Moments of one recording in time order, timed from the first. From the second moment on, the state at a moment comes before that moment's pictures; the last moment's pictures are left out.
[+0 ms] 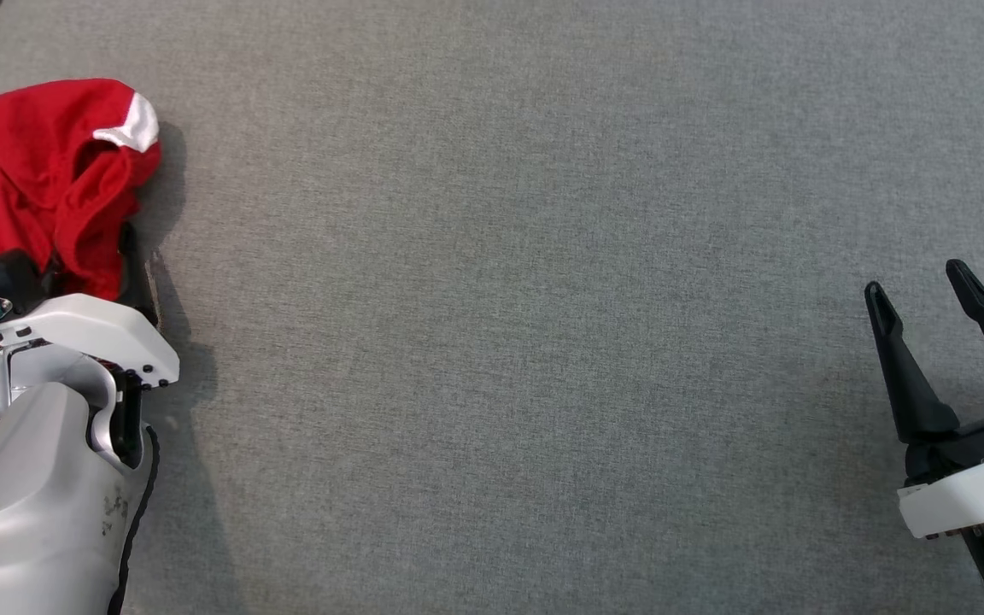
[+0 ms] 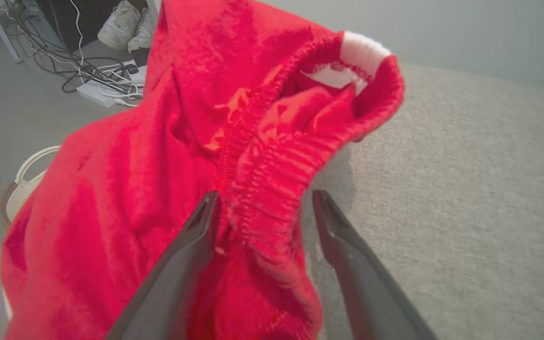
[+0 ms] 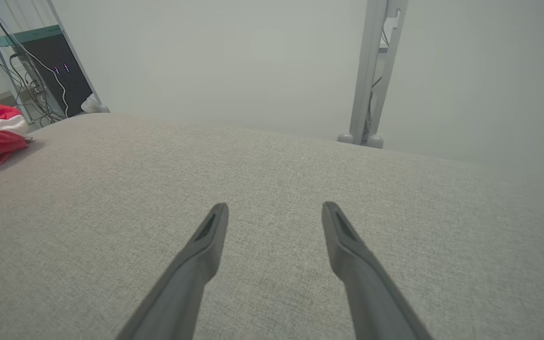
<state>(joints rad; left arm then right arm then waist) -0.69 0.24 -0.12 0.93 -0.46 0.03 -0.23 -0.08 -0.26 0.01 -0.24 0.26 0.13 0.06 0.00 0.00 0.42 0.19</state>
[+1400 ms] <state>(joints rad) 0.02 0.21 -0.11 -0.04 -0.32 0.17 -0.05 0.07 -0.13 0.01 -0.14 0.25 0.13 0.01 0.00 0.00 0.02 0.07</state>
